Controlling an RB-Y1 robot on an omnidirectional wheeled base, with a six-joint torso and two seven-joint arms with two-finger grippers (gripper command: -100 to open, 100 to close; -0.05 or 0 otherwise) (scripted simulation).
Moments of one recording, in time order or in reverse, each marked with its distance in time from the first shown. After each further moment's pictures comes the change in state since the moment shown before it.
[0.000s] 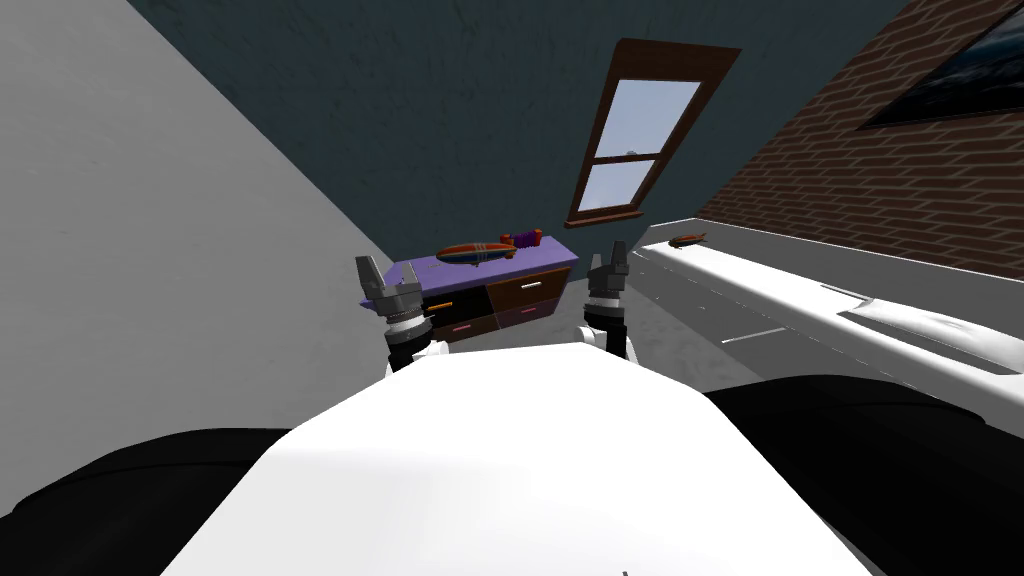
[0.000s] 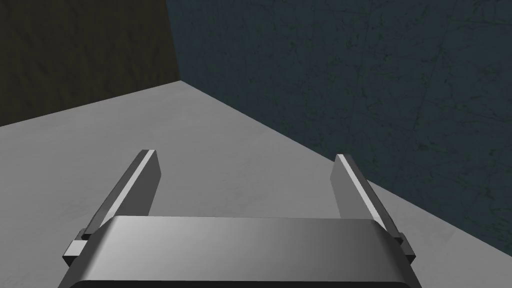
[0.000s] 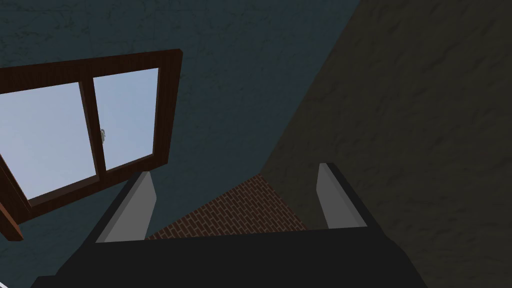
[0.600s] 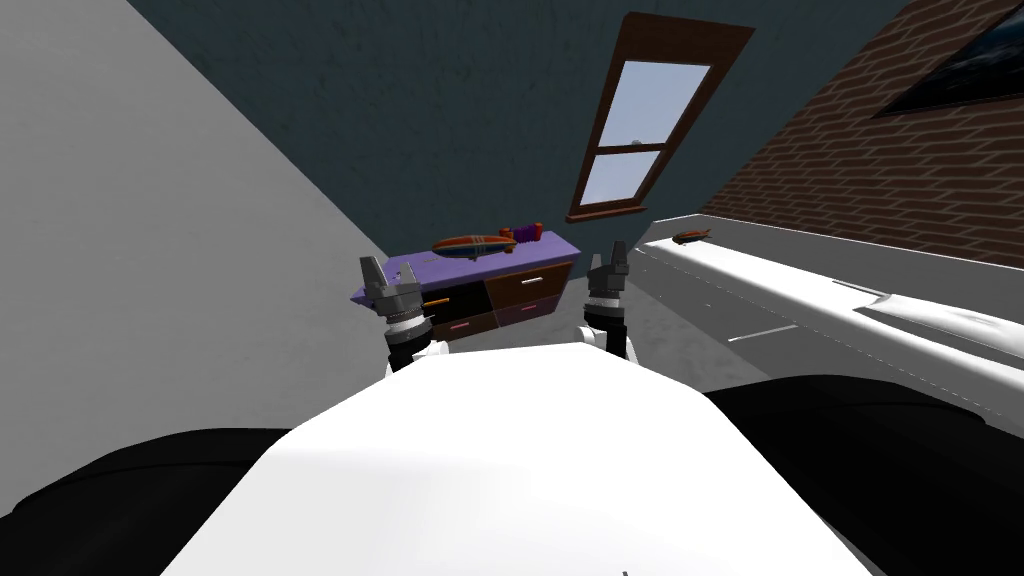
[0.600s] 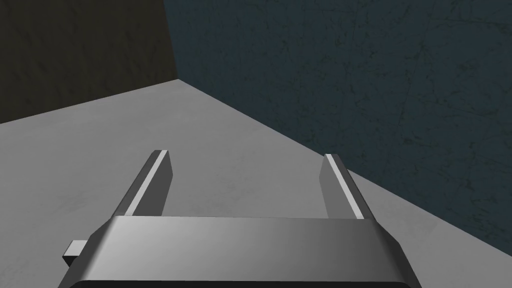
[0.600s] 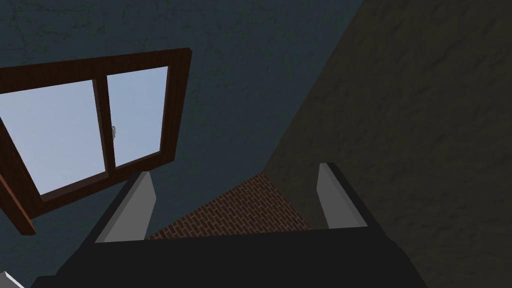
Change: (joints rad) left arm 0.000 0.000 0.000 0.000 0.000 0.000 0.000; right arm 0.000 0.000 0.000 0.000 0.000 0.000 0.000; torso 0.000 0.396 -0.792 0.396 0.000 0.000
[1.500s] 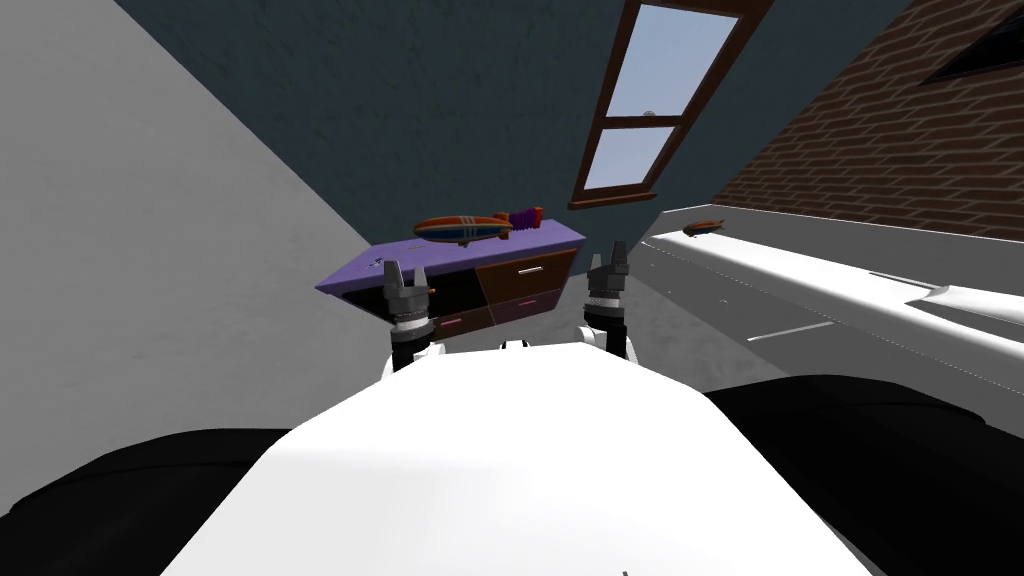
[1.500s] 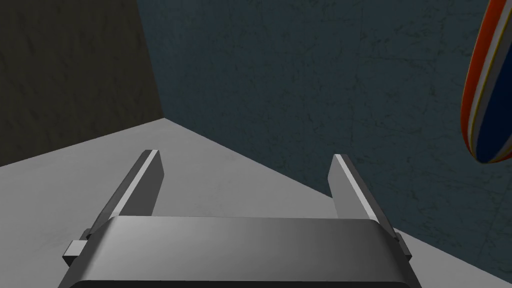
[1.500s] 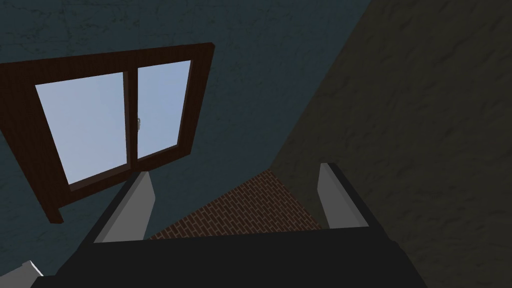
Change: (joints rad) left arm -0.011 0.128 0.000 0.061 -0.010 0.005 -0.002; right arm 0.000 0.000 0.000 0.000 0.000 0.000 0.000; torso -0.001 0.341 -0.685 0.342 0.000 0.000
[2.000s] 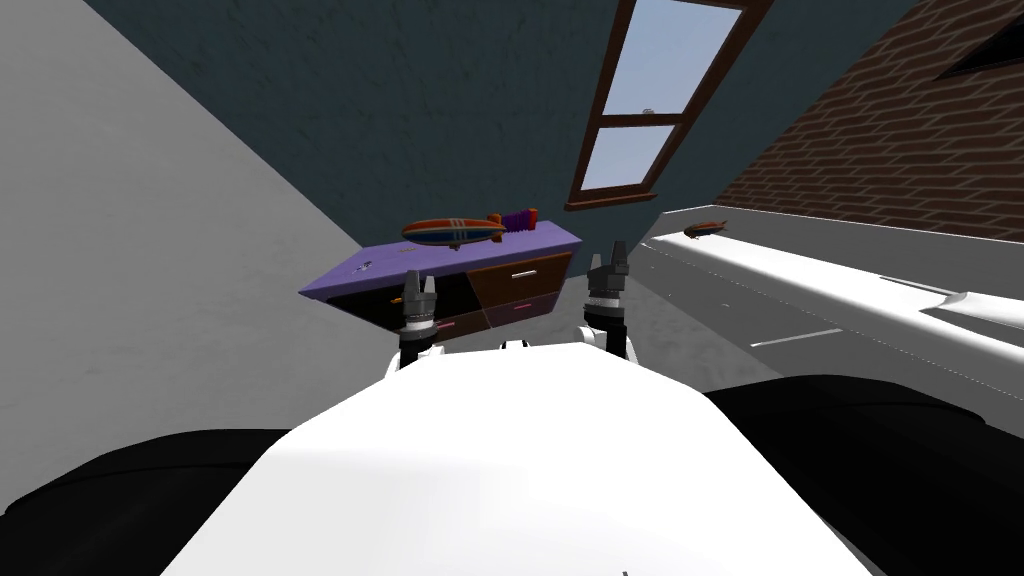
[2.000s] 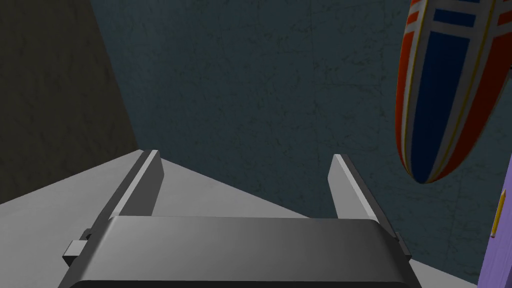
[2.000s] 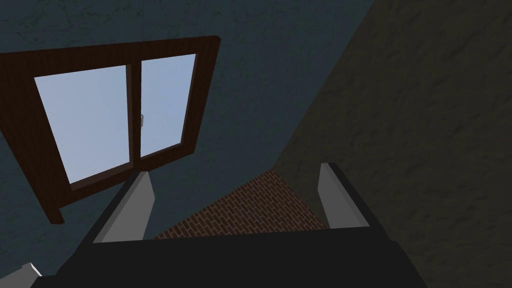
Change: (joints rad) left arm -0.016 0.068 0.013 0.130 -0.011 -0.007 0.002; right arm 0.000 0.000 0.000 0.000 0.000 0.000 0.000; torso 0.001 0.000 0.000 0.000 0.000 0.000
